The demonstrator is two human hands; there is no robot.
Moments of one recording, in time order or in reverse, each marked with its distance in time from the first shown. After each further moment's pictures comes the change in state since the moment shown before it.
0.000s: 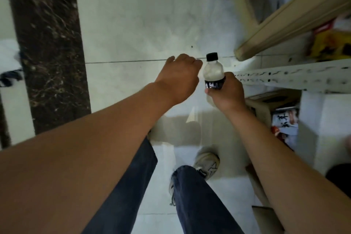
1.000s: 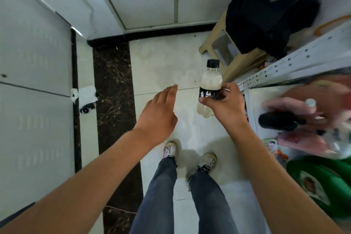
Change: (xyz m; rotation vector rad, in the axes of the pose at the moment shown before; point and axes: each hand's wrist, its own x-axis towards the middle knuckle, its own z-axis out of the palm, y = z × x) left_hand -0.377 0.062 -0.287 -0.087 0.155 -0.067; right_hand -0.394 -0.221 -0.186 0.496 0.182 -0.079
